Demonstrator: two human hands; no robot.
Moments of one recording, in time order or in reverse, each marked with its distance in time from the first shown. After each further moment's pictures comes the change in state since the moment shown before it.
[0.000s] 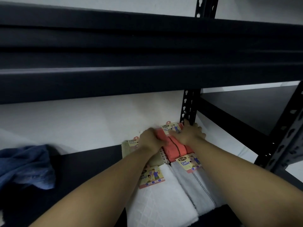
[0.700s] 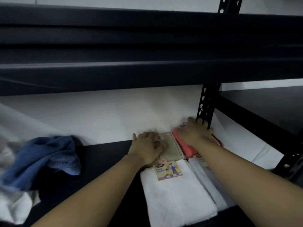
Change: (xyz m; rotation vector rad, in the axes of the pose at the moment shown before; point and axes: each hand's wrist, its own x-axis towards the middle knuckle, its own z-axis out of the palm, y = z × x) left_hand -0.040 -0.064 -0.060 0.541 -0.097 0.191; right_hand -0.046 -0.050 0.005 -0.120 0.075 -0.112
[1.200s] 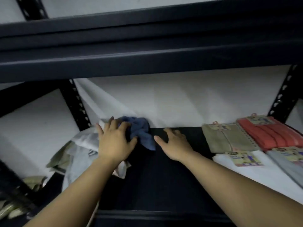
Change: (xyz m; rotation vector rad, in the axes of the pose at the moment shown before) left_hand -0.211 -0.227 -0.123 0.310 0.554 -0.323; right_hand -0.163 -0.249 0.090 0.325 -0.332 -0.447
